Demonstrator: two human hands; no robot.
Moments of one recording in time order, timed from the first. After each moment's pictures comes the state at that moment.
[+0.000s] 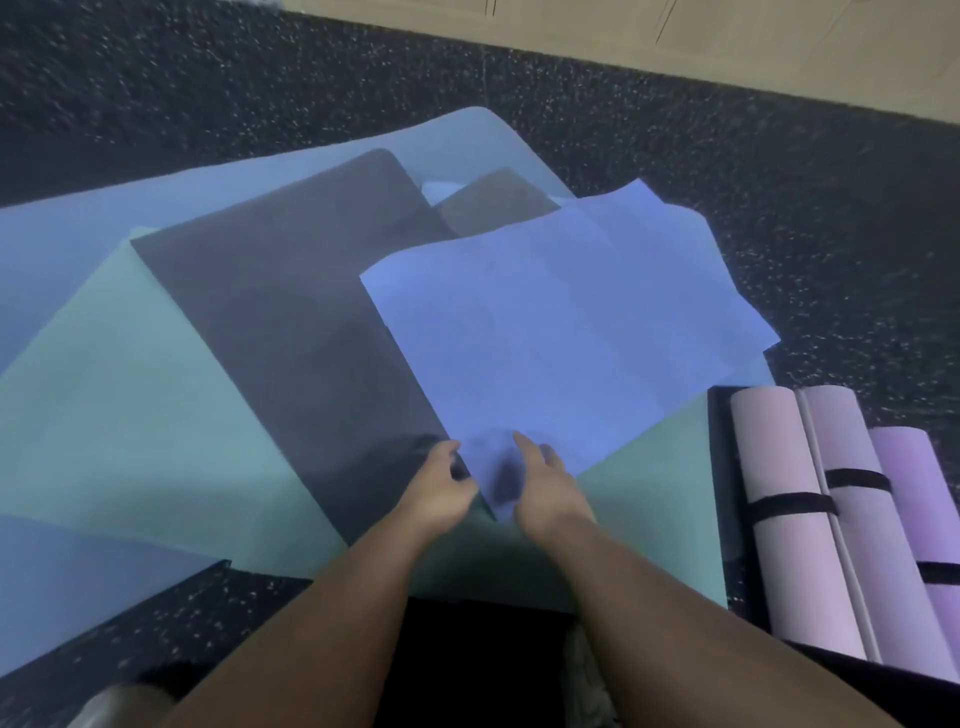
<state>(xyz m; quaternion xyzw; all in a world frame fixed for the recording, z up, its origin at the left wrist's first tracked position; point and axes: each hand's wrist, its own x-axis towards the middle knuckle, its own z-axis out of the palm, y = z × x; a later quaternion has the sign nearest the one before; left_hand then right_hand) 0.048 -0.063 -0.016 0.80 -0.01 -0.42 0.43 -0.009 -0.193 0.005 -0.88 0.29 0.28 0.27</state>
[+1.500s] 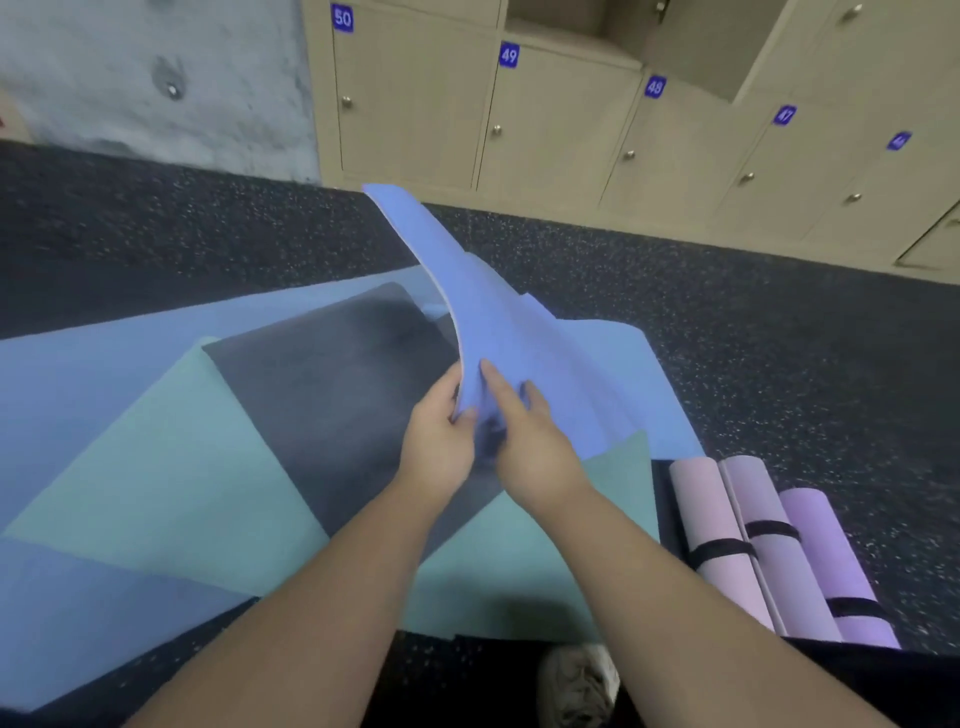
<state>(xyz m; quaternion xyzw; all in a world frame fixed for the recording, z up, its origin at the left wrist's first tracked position) 0.033 -0.052 0.162 0.69 -0.14 -0.12 0.70 -0.015 -0.153 0.186 -0.95 0.14 0.01 0.27</state>
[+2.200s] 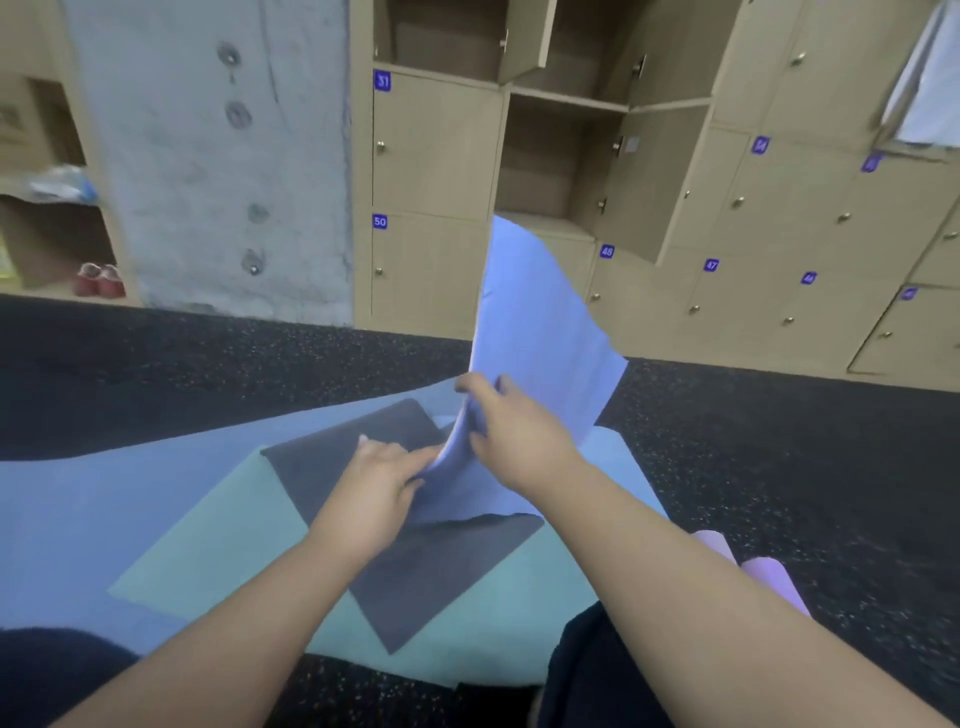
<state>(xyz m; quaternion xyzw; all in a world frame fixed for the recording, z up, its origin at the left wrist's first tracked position) -0.045 0.067 0.268 0.85 -0.39 0.16 0.33 -0.095 -0.102 0.351 -0.99 0.02 -0.11 0.11</state>
